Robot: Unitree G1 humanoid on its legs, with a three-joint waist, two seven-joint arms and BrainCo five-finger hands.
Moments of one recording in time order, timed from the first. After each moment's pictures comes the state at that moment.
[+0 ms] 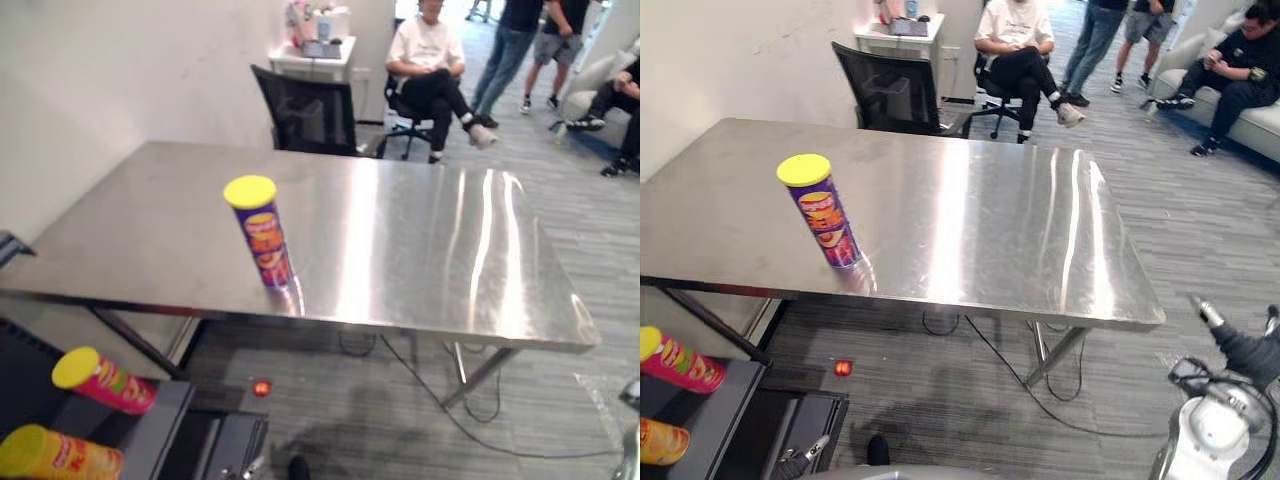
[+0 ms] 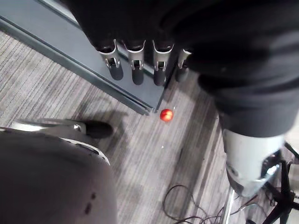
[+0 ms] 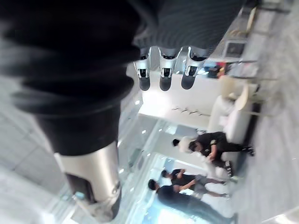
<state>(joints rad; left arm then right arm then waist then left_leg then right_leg) 0.23 0.12 0.18 0.97 -0.21 -0.12 0.06 0.14 -0.17 -0.70 -0.25 0.00 -0.16 -0.23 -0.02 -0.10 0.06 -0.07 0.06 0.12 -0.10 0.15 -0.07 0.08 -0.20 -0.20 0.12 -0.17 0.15</state>
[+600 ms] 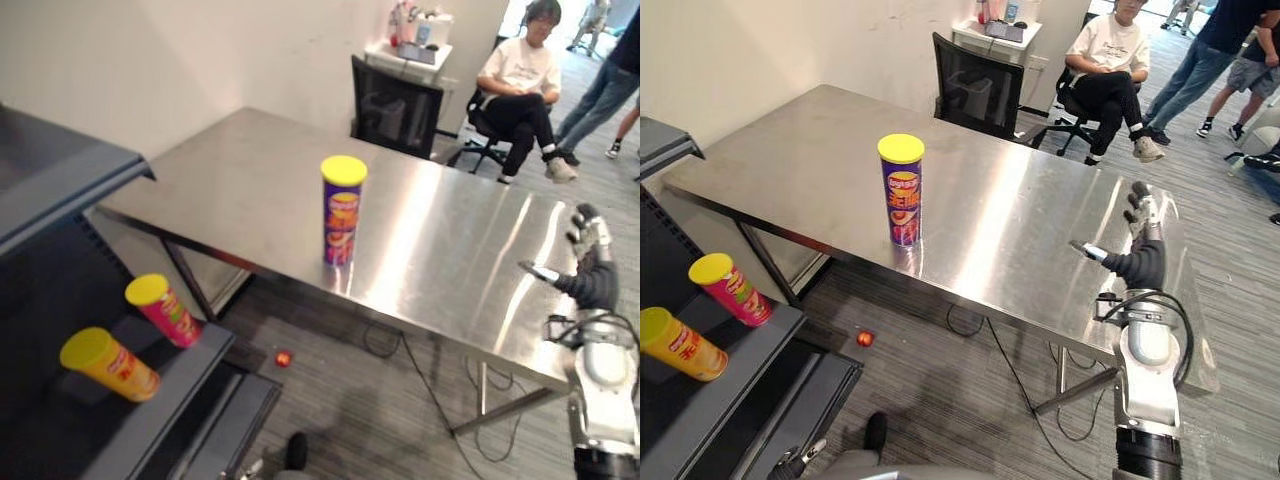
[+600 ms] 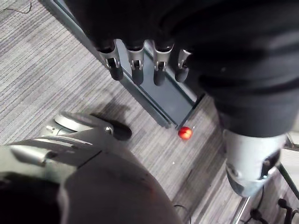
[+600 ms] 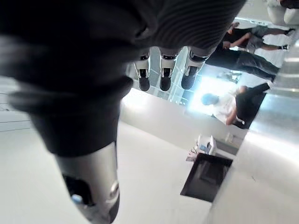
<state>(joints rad) 0.24 0.14 0.18 0.98 -0.21 -0.12 0.02 -0.03 -0.30 -0.29 -0.09 0.08 -0.18 -0.02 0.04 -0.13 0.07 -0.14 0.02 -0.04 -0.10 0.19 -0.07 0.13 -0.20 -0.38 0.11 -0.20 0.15</state>
